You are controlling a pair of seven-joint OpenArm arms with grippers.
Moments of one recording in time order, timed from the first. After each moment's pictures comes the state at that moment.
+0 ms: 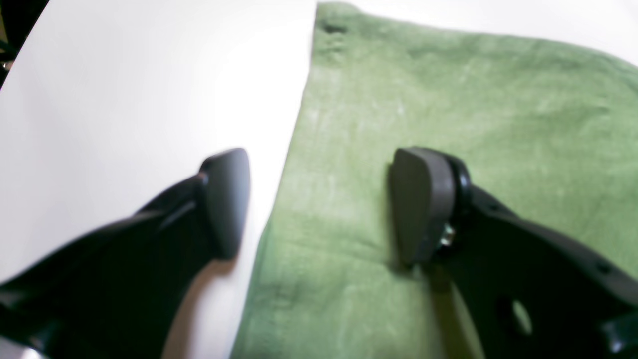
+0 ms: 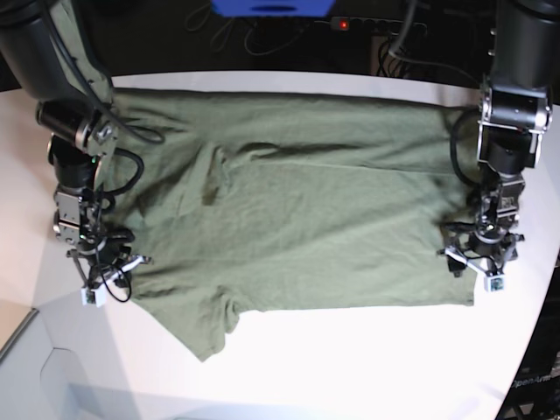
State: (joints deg) left arm -32.4 -22.7 12.3 21.3 -22.7 -4.3 -1.2; right arm 35.8 12.6 27.8 21.0 -17.7 24.2 -1.1
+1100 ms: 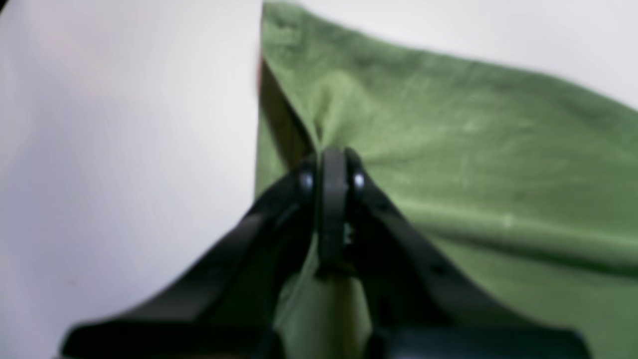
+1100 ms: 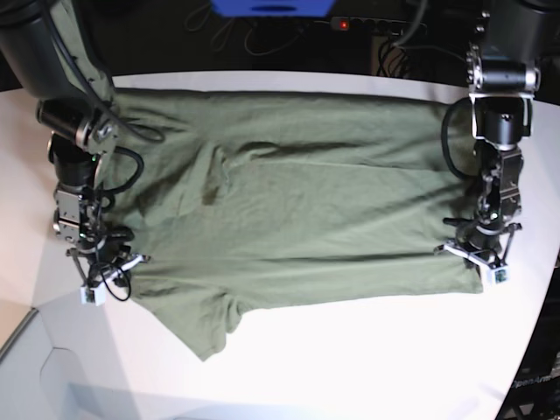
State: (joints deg) left arm -21.5 -21.2 -1.6 45.1 -20.8 -4.0 11.8; right arm 35.3 12.5 27.8 21.4 -17.5 24.2 -1.0
